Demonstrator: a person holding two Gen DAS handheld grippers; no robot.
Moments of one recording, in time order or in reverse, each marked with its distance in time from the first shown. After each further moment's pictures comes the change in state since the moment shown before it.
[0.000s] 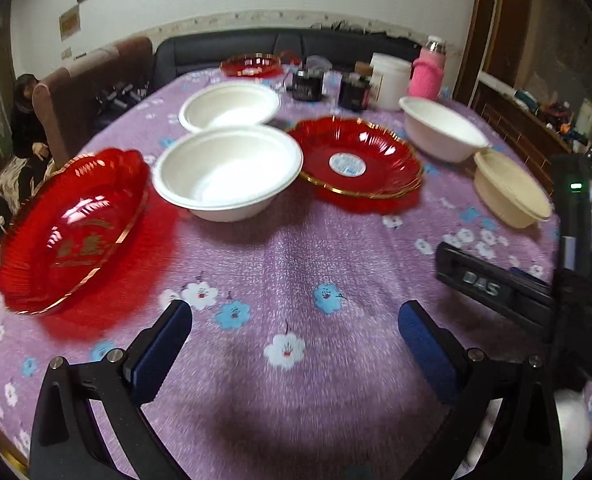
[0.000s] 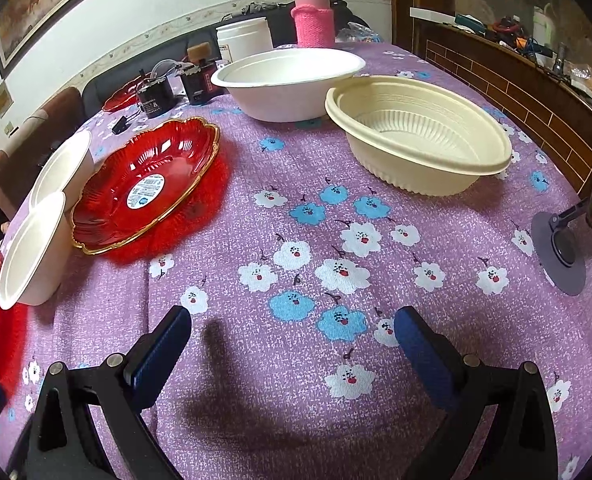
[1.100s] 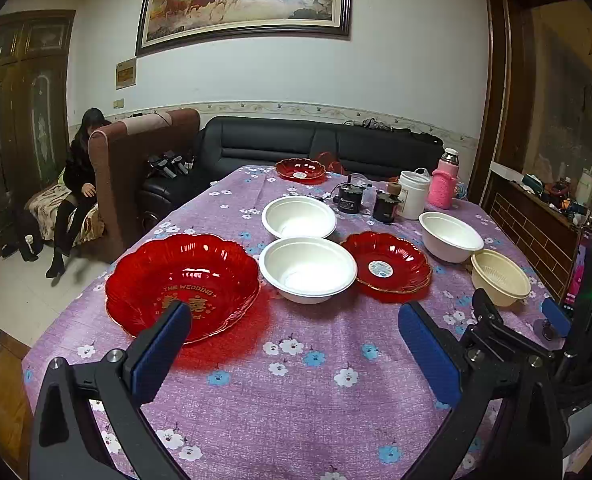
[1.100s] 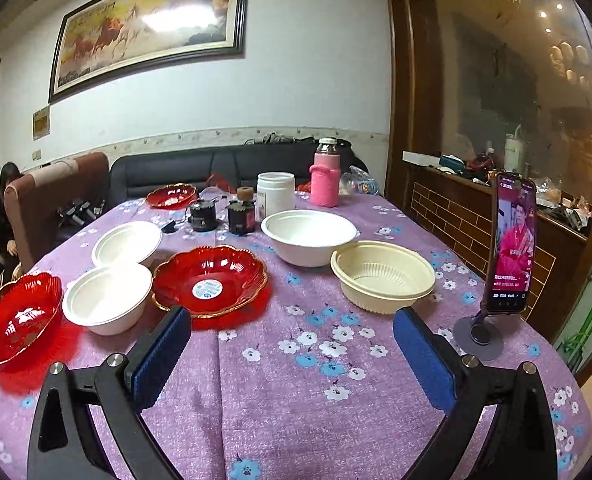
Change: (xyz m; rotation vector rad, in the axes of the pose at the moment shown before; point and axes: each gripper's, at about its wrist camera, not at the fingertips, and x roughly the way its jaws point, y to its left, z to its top) left arm -0.119 0.054 -0.004 -0.086 -0.327 0.079; right arm -0.136 0.045 -0.044 -0.141 -0.514 -0.075
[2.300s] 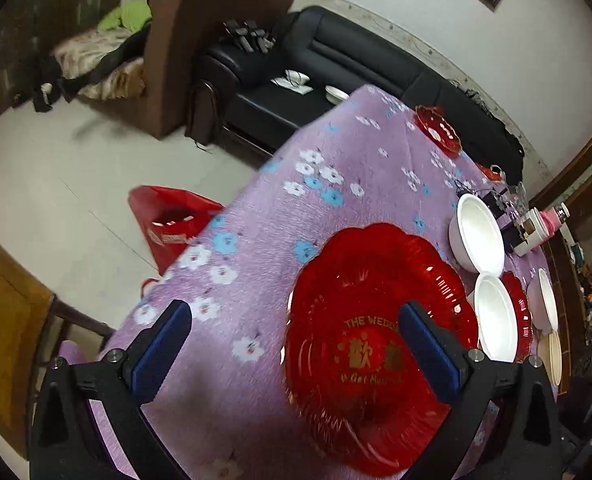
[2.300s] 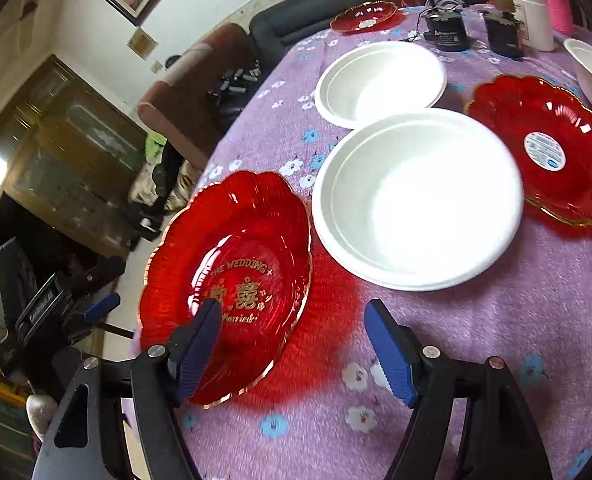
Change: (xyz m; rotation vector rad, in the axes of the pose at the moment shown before) left arm 0.167 0.267 0.037 -0.393 0.408 0.000; right arm 0.103 0.205 -0.004 0.124 0.686 0.731
